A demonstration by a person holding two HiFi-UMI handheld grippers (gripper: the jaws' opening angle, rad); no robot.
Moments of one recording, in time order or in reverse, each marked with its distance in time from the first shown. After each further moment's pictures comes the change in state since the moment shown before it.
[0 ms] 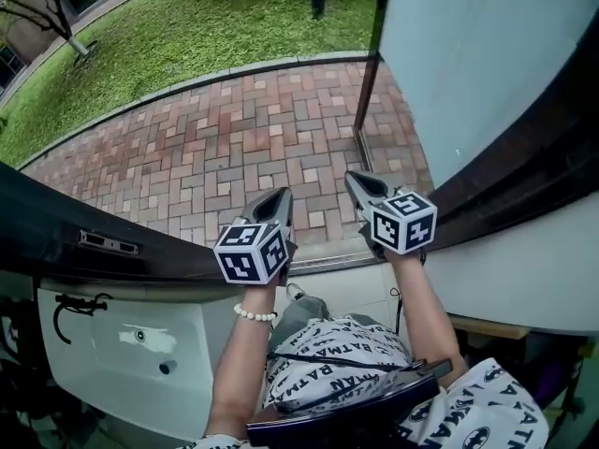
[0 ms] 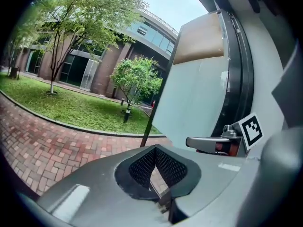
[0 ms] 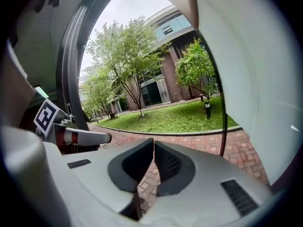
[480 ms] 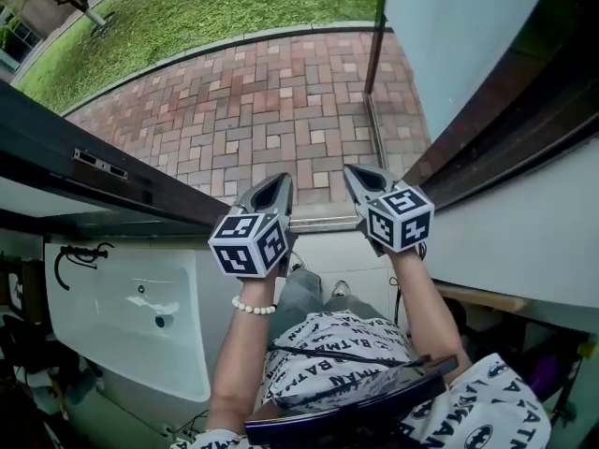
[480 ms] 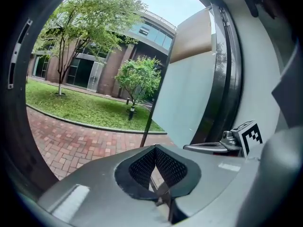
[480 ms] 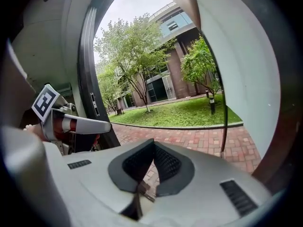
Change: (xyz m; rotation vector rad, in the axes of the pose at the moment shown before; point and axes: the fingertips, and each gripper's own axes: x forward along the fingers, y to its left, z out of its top) left arm -0.070 -0.076 -0.062 -0.002 0.009 0.081; right arm -0.087 0.035 -0.076 -0.028 0.044 0.067
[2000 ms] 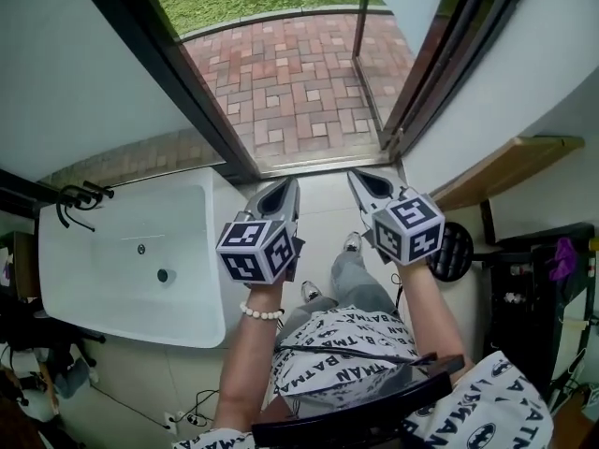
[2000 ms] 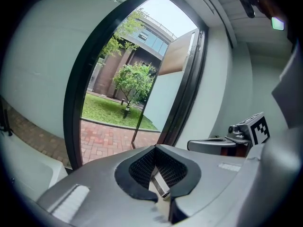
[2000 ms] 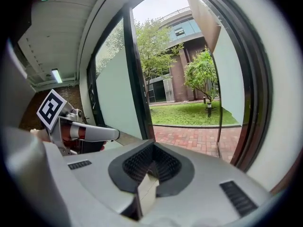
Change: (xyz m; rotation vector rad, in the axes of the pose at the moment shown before) left arm -0.316 -0.047 -0.171 -0.023 -0.047 -0.095; right arm -0.196 0.292 -0.141 -0.088 -0.020 -0.081
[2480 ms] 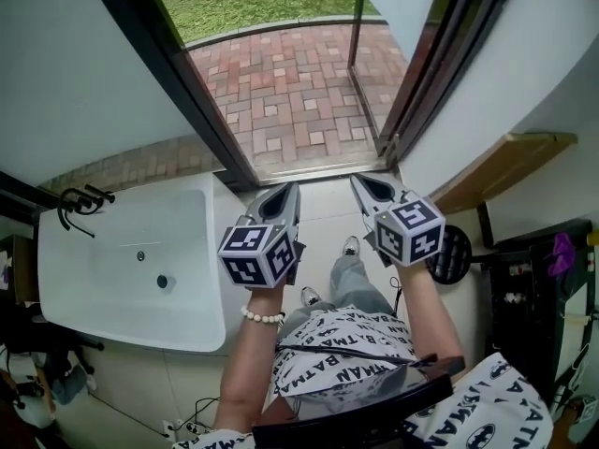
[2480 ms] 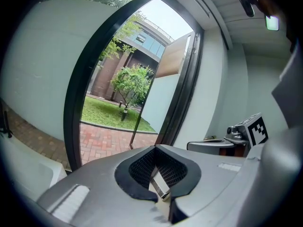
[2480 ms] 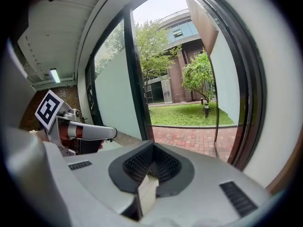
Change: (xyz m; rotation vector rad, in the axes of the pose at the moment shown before) left arm -0.021 -0.011 0.006 0.012 -0.023 -0.025; right arm -0.019 0.010 0.004 0.009 -0.006 -0.035
